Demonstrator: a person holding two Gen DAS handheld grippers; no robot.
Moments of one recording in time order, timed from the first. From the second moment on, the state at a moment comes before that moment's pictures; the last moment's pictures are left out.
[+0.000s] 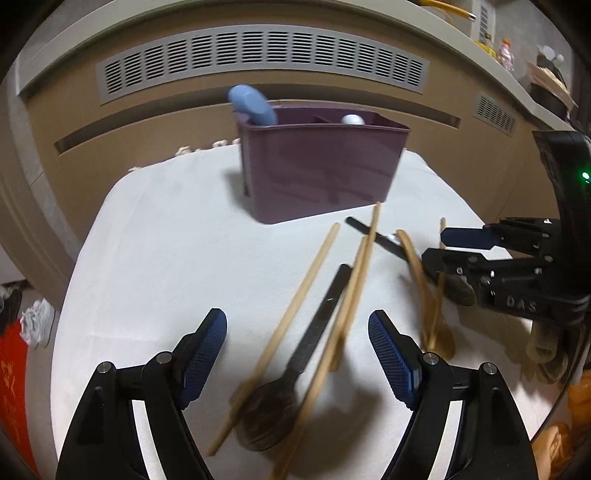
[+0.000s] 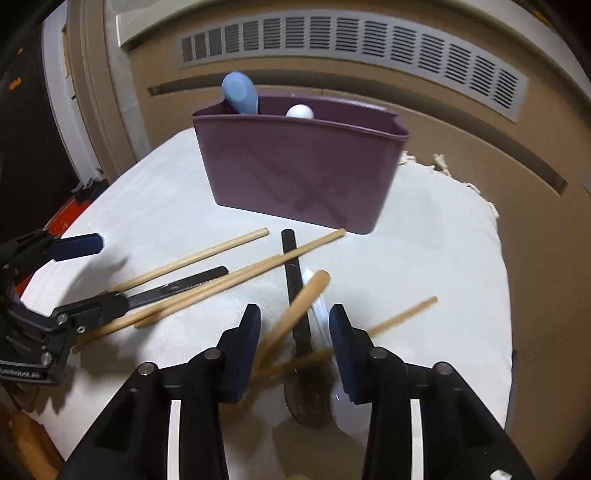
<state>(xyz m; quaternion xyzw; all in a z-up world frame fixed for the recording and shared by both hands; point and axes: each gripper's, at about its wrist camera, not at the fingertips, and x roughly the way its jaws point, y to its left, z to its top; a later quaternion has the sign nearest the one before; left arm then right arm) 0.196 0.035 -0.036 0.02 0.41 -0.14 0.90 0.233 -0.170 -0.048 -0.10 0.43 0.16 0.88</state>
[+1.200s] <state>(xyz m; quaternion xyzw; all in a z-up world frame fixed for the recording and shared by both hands) 0.186 -0.055 -0.055 0.04 0.45 -0.20 0.87 0.189 -0.232 -0.066 -0.06 0.45 0.15 0.88</state>
